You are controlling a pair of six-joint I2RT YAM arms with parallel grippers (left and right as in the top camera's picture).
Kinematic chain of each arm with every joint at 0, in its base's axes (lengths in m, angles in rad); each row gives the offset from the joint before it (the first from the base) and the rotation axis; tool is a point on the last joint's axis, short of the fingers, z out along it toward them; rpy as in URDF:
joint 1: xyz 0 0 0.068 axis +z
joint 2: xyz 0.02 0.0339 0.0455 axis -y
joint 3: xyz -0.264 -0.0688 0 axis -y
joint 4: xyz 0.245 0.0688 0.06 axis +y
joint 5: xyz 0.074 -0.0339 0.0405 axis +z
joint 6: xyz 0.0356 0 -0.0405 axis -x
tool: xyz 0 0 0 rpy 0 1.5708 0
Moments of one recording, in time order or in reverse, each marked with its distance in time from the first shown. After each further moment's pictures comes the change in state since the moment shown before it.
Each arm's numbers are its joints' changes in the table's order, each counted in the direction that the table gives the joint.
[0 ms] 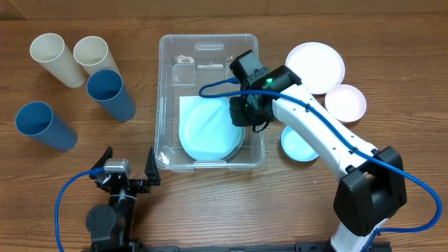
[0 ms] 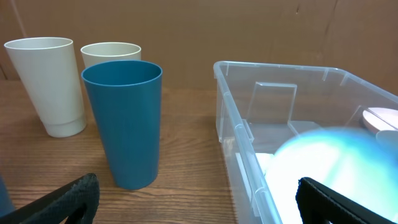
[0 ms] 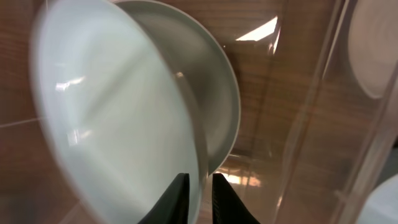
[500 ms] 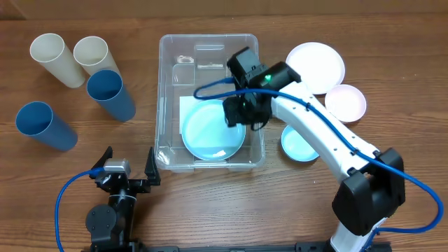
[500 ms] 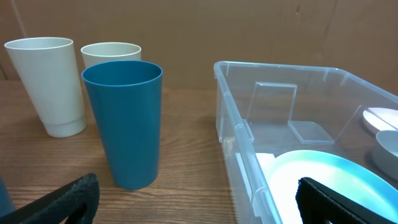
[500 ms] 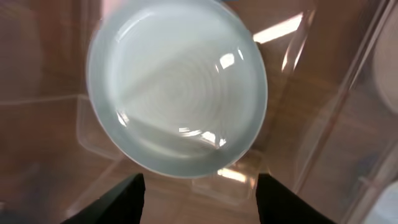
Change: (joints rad) left arm 0.000 0.000 0.000 0.000 0.000 0.000; right arm 0.005 -0.008 0.117 0.090 0.047 0.074
